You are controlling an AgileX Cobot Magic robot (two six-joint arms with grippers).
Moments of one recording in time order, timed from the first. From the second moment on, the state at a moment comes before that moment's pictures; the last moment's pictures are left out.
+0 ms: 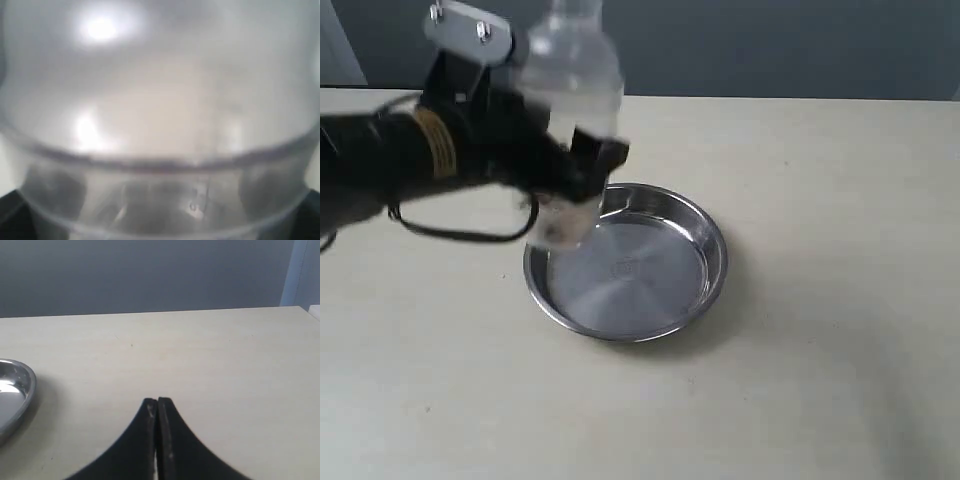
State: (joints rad) left arm -0.47 1.36 -0.77 0.45 -0.19 -0.50; right arm 0.00 0.00 0.00 0.06 0.31 0.00
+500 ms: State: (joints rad) left arm -0.56 1.40 -0.83 0.48 -0.32 -0.54; right arm 0.00 0.00 0.00 0.06 0.31 0.00
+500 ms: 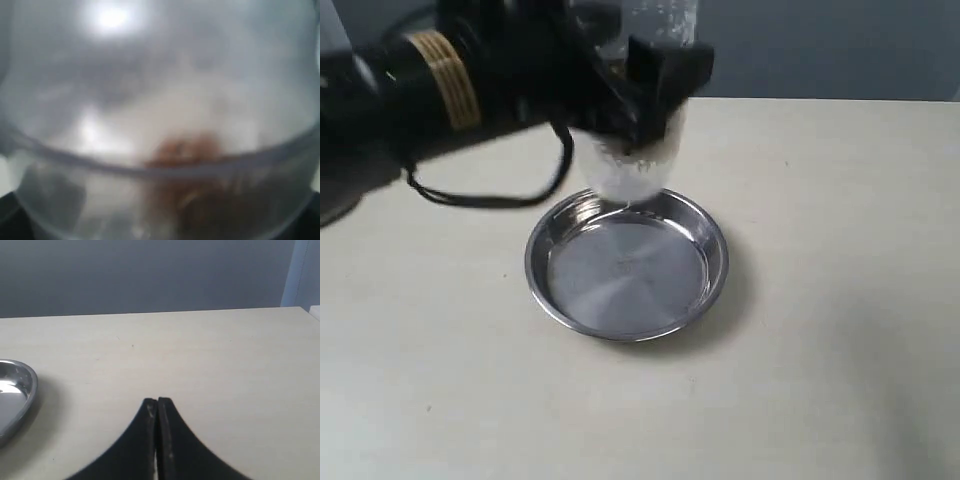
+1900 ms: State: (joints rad) left arm -0.58 1.41 -0.82 0.40 -0.35 -0.45; right arm 0.00 0.00 0.00 0.06 0.31 0.00
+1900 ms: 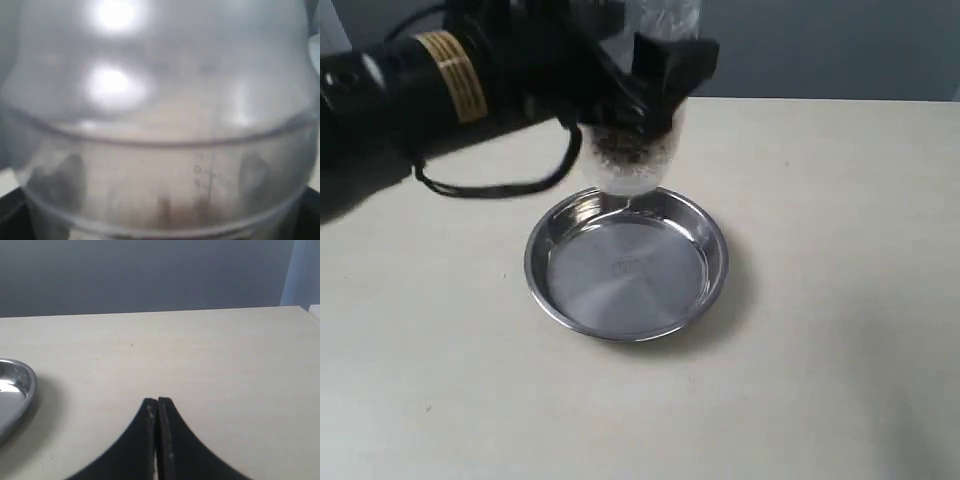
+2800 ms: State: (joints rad) left arm -0.62 1.36 -0.77 0.32 -0.29 -0.36; right arm 0.00 0.00 0.00 0.06 0.31 0.00
